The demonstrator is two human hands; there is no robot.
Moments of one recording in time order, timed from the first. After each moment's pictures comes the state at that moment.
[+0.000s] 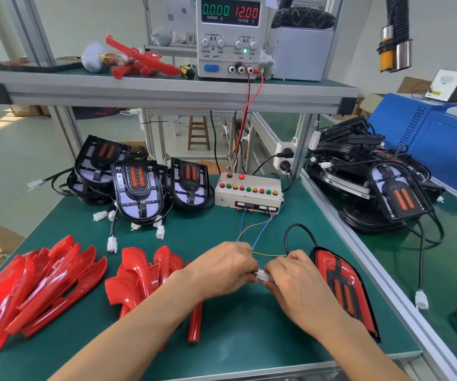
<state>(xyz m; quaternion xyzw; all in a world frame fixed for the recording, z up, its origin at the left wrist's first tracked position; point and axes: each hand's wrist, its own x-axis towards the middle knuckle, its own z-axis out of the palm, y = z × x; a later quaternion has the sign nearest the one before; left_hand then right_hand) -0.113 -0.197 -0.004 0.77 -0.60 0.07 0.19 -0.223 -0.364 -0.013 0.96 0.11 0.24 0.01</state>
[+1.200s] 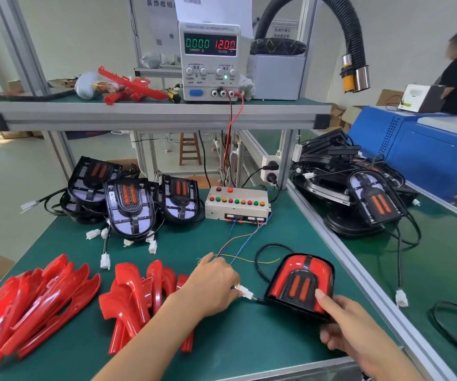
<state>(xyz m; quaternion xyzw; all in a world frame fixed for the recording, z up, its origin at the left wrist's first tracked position) -0.122 -0.201 -0.030 0.89 -0.45 0.03 -0.04 -0.299 -0.425 -0.030 0.65 -0.35 0.01 -0.67</state>
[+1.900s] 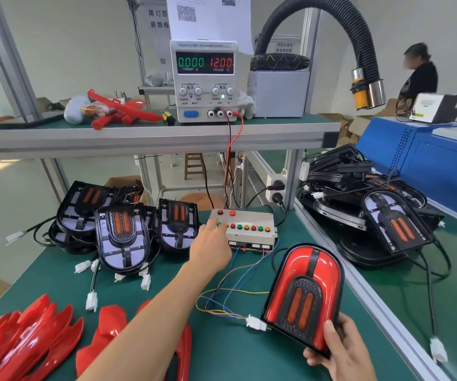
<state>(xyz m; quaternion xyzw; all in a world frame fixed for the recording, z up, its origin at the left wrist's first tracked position) 0.004 -0.262 0.007 0.95 -0.25 0.07 0.17 -0.246 -0.421 -0.072 0.59 -0.22 0.23 -0.74</state>
